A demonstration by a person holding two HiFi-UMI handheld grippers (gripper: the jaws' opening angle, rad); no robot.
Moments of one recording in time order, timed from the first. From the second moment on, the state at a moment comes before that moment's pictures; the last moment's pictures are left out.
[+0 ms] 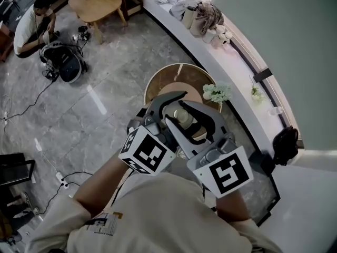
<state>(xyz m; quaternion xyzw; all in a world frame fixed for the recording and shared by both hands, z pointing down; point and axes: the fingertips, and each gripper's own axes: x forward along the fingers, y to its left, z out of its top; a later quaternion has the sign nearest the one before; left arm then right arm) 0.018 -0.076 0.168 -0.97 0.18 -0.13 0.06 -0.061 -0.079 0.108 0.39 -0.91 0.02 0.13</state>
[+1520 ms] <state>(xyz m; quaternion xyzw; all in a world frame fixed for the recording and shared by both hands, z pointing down) 0.068 -0.243 0.350 -0.96 0.26 -0.12 0.07 -0.007 -0.227 0.304 0.32 -0.93 0.02 0.17</state>
